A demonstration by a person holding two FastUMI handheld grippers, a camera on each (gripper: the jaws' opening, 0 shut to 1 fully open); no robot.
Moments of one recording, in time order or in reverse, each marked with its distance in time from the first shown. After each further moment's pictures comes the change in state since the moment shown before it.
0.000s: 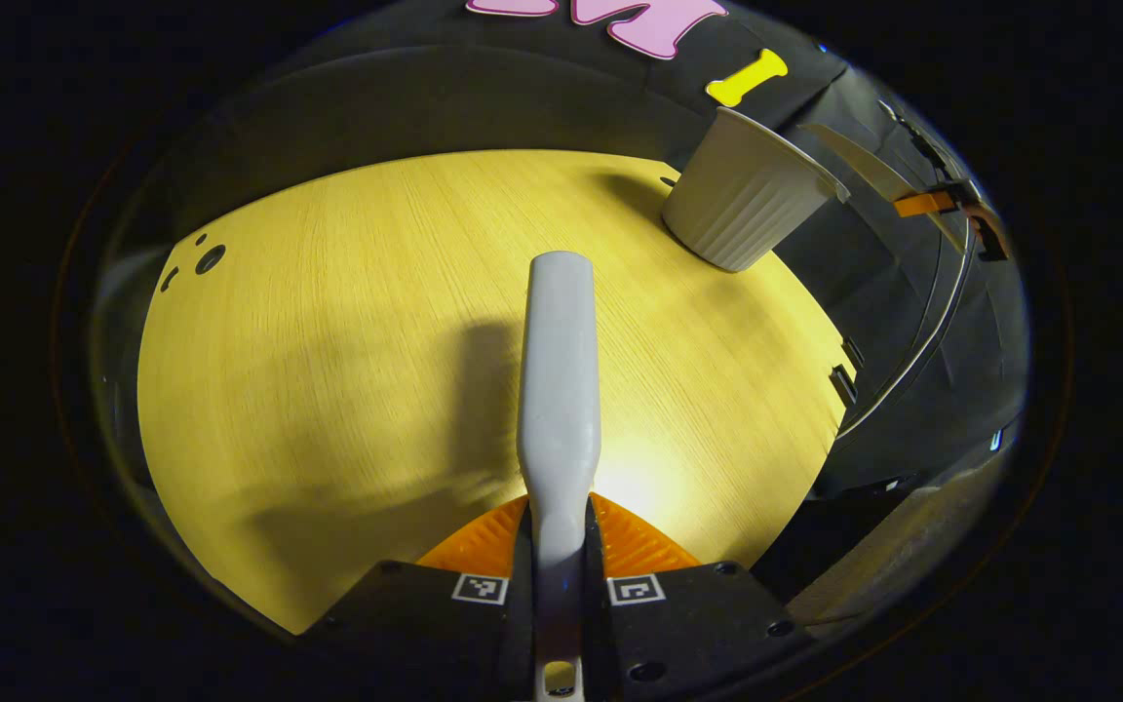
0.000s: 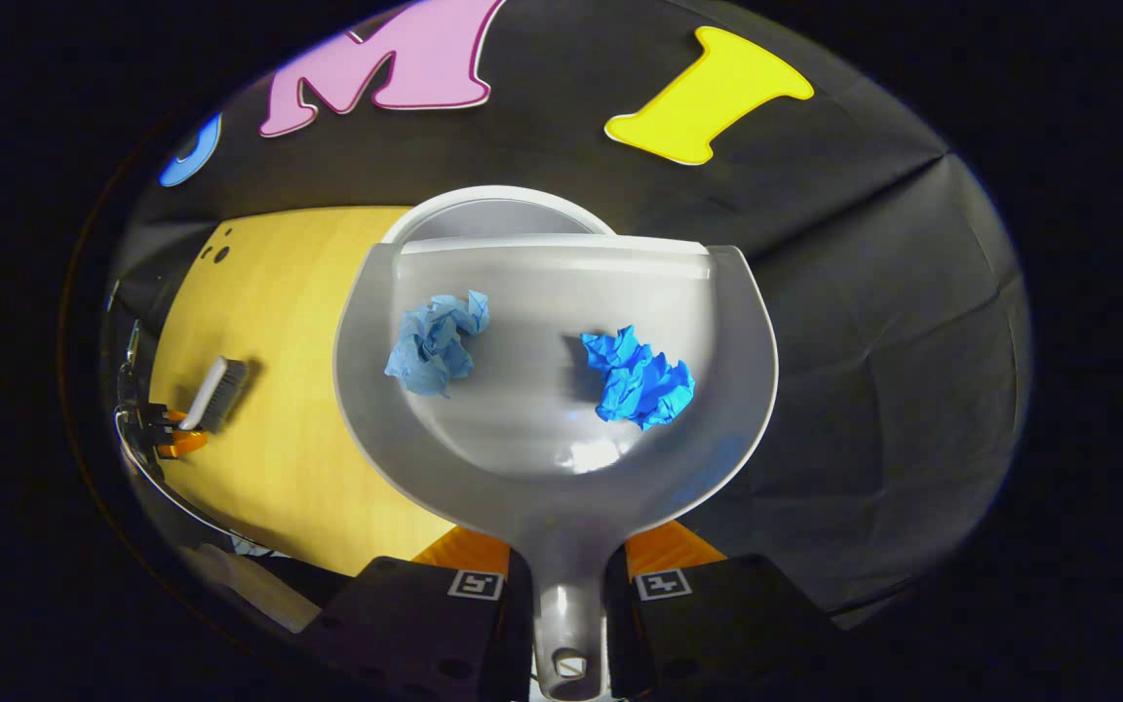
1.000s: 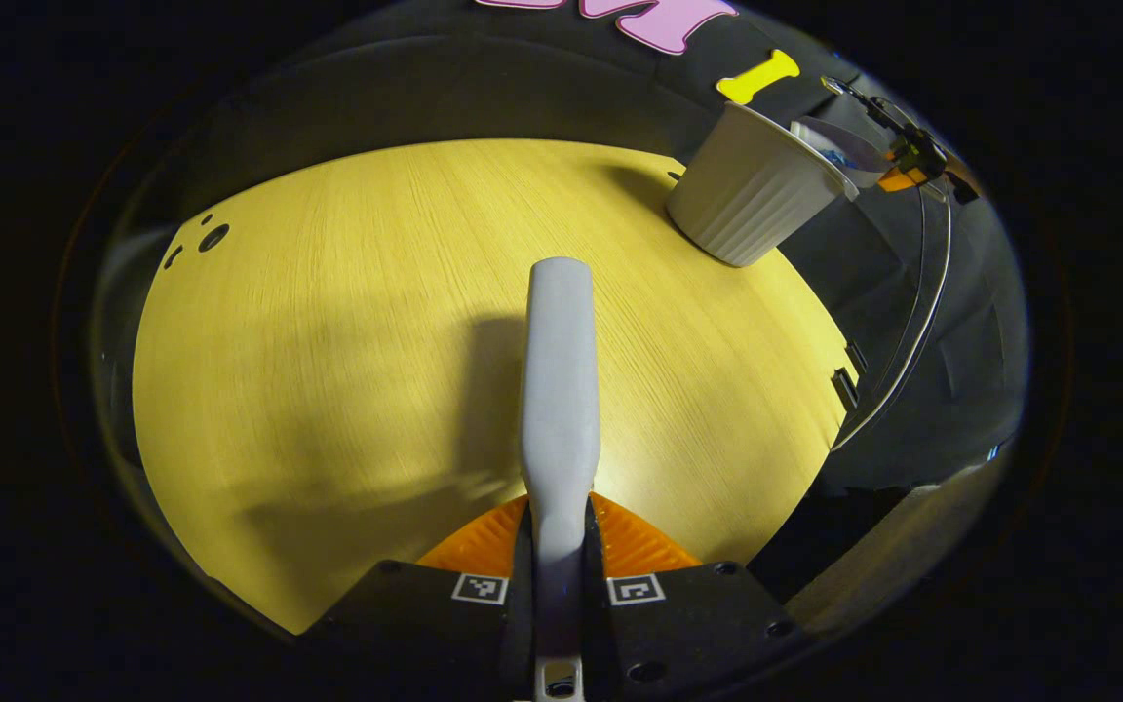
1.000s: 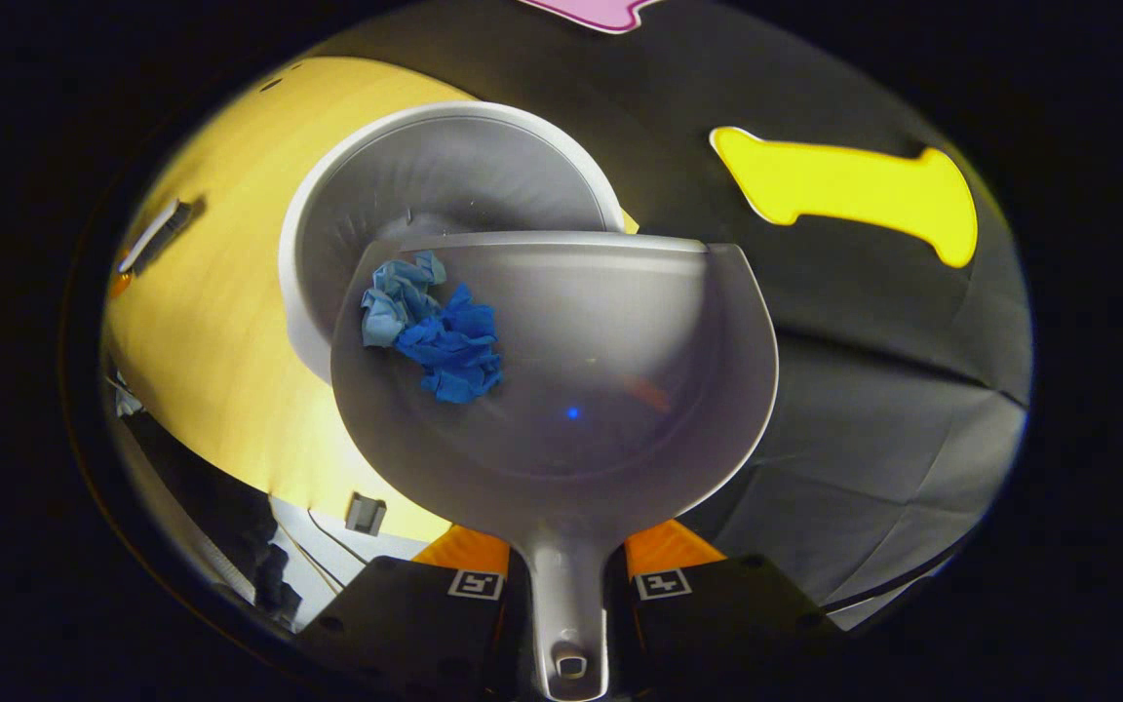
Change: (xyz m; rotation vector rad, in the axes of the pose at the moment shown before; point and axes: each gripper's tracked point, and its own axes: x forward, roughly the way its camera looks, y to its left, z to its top) left arm 0.010 -0.008 -0.005 -0.022 0.011 0.006; right arm -0.017 -0.099 0.035 -0.561 0.220 -0.193
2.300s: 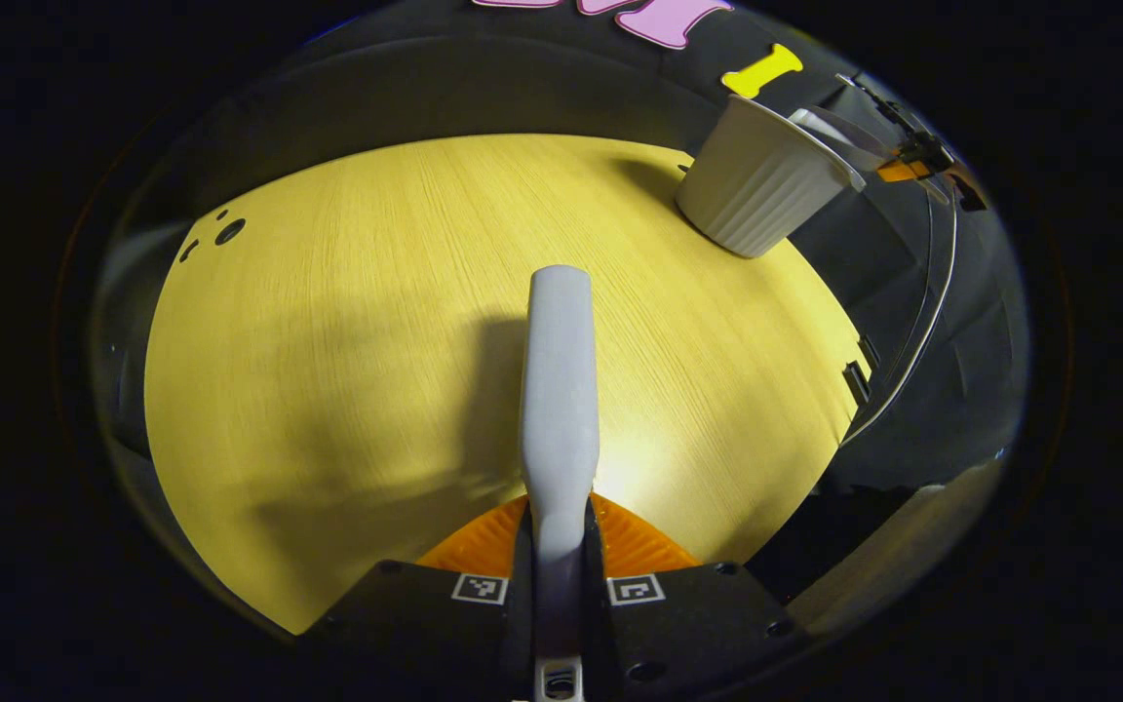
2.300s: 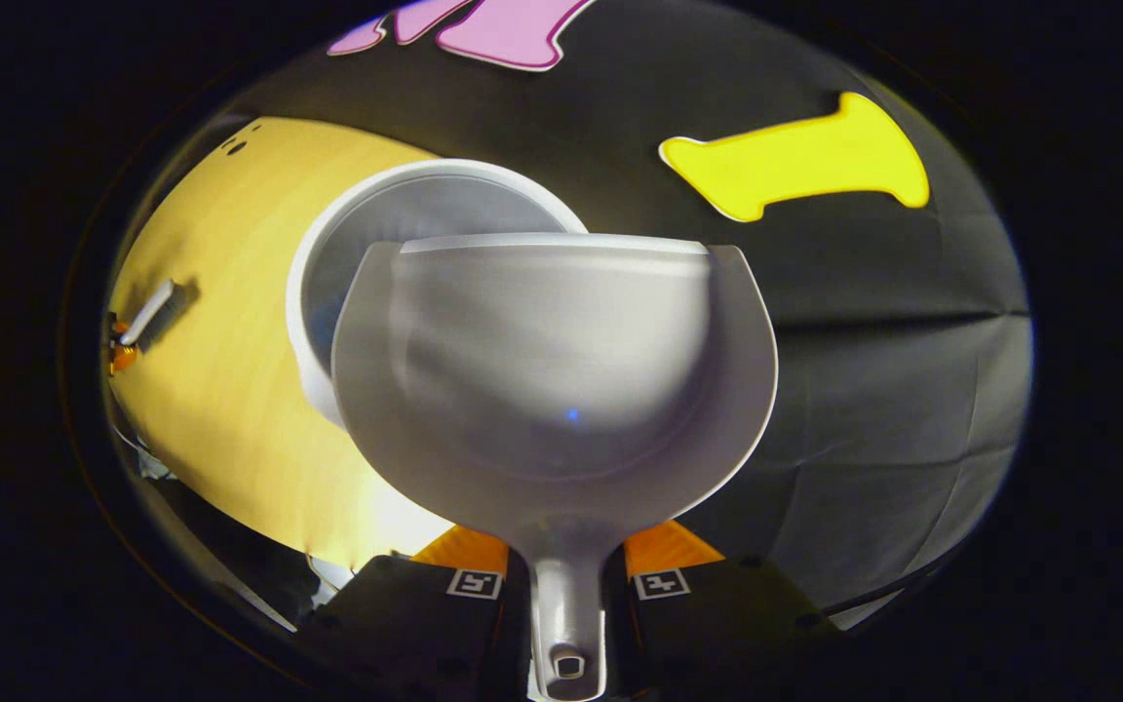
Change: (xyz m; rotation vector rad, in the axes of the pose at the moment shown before) left arm -0.008 -0.008 -0.015 -0.017 0.021 0.075; right arm -0.006 -0.008 -0.036 0.285 -0.250 0.073
